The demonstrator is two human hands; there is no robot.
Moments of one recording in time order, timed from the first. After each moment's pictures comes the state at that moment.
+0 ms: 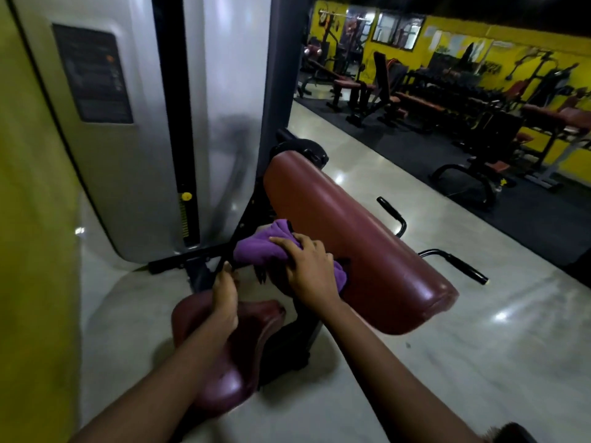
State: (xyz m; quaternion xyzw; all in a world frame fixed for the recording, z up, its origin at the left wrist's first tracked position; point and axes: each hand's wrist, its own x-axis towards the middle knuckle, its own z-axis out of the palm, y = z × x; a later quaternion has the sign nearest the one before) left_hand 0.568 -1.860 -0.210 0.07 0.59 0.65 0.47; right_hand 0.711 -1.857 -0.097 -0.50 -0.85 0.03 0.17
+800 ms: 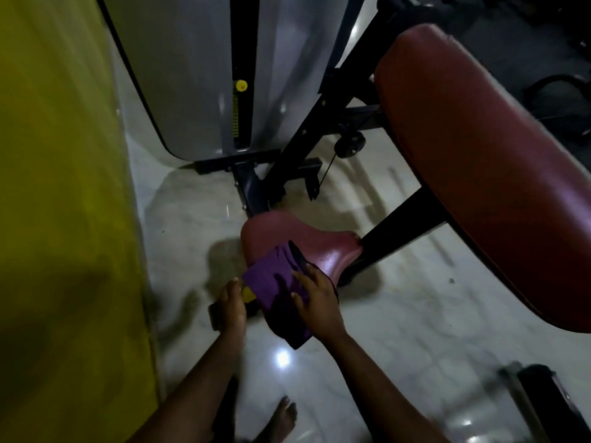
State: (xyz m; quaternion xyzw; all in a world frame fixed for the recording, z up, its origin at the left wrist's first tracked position) left_hand 0.465 -1.982 -0.395 -0.06 0.72 0.49 0.49; right_hand 0.608 -1.925 -0.323 -0.52 -0.81 0.27 0.05
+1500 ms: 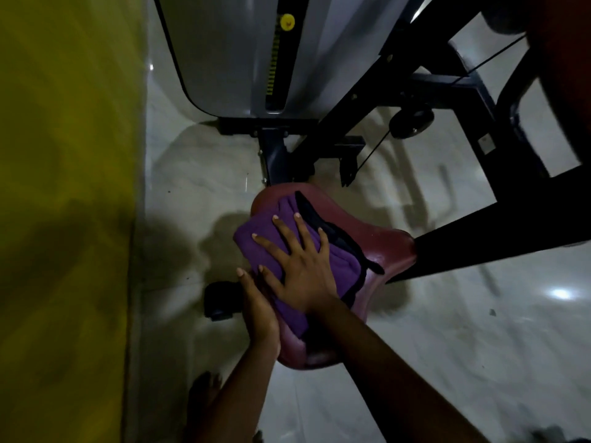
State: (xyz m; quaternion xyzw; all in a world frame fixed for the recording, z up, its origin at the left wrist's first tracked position) left_hand 0.512 -1.928 -0.456 -0.22 0.59 0.65 0.43; right_hand 0.546 -1.850 -0.443 -0.30 -0.95 0.06 0.00
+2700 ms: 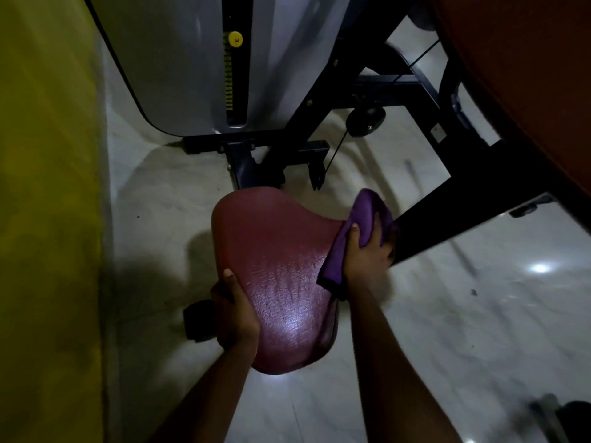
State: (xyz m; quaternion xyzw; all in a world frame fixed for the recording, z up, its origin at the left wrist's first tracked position) left_hand 0.524 -1.927 -0.435 -0.04 0.84 0.44 0.32; right_hand 0.642 -1.780 -0.445 -0.76 -0.57 0.18 0.25
